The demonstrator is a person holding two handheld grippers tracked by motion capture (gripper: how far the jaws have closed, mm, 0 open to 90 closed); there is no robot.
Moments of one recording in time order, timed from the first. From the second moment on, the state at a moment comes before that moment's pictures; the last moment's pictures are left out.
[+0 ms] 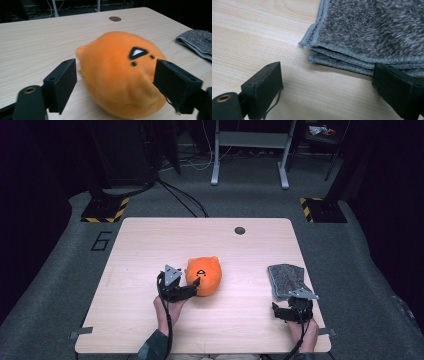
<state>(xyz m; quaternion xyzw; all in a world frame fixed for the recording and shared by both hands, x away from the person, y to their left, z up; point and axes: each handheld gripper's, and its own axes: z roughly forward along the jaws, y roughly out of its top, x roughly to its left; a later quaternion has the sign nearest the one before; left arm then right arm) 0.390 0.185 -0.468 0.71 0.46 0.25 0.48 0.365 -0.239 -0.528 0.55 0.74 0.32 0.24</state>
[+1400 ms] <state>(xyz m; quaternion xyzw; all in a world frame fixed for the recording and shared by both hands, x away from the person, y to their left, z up) 0.403 0.257 -0.531 0.75 0.54 0.23 0.32 0.384 -0.131 -0.468 0.49 0.77 0.35 0.20</state>
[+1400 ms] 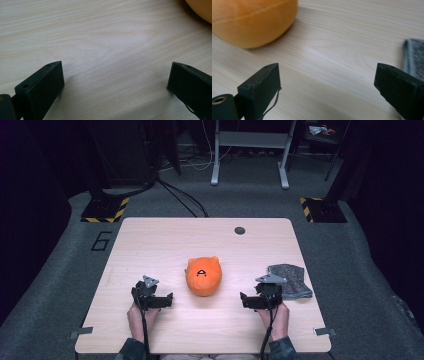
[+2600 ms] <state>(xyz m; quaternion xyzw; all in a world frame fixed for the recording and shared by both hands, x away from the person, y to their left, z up) 0.403 0.257 -0.531 0.75 0.53 0.23 0.31 0.457 -0.005 -0.444 0.42 0.83 0.35 0.14</state>
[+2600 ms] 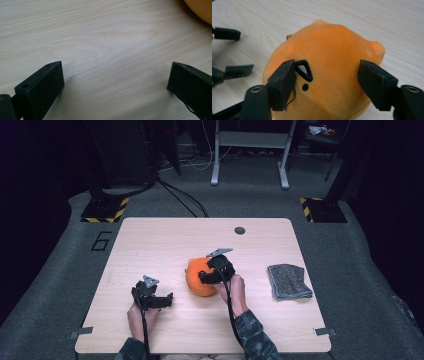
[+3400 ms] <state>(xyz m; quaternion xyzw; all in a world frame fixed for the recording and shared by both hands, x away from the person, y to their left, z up) 0.403 0.257 -0.531 0.75 0.53 0.23 0.31 0.467 -0.034 -0.429 0.33 0.85 0.39 0.15</state>
